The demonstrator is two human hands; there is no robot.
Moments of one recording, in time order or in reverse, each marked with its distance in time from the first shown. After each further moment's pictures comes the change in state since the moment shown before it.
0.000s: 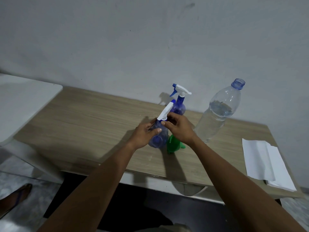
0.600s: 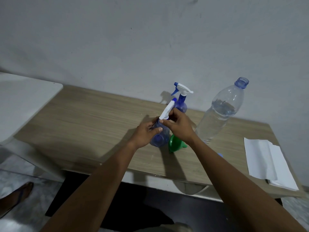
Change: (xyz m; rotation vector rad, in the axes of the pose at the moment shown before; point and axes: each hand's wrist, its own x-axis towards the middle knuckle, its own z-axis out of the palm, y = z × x) left_hand 0.002 0.000 -0.003 -0.002 -0.020 0.016; right_hand 0.008 0.000 0.012 0.105 0.065 0.065
